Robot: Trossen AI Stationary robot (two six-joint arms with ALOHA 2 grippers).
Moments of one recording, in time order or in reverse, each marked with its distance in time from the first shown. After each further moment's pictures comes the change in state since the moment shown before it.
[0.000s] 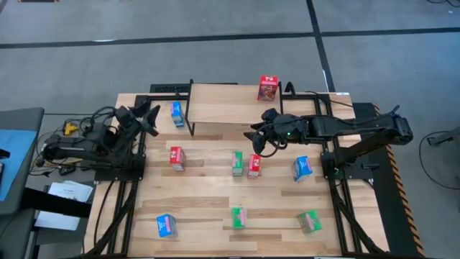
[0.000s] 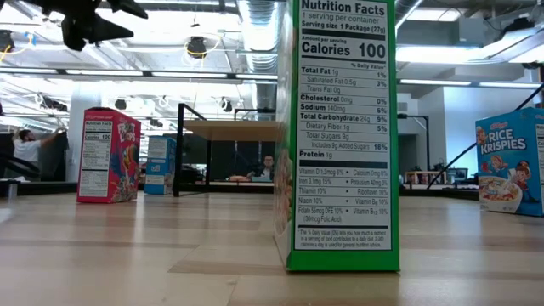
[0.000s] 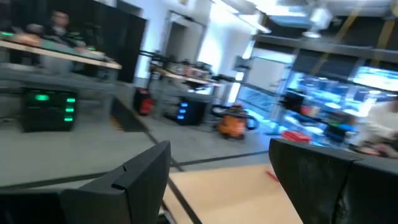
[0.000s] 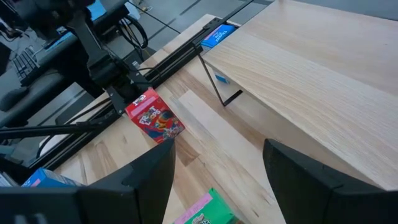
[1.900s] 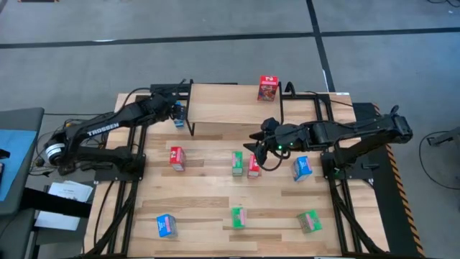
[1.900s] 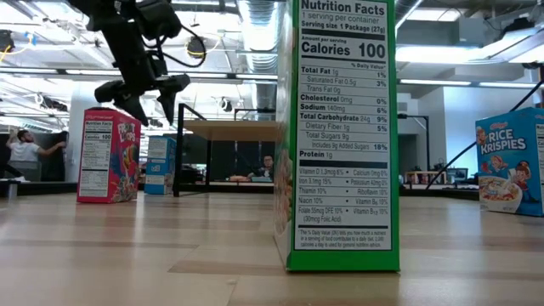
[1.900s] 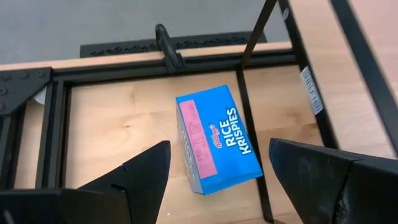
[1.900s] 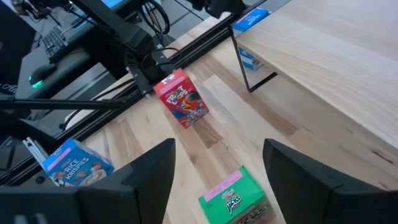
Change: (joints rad) left arm 0.669 0.791 0.399 -0.841 0.578 -0.679; right arm 0.101 0.000 0.000 0.000 -0.002 0.001
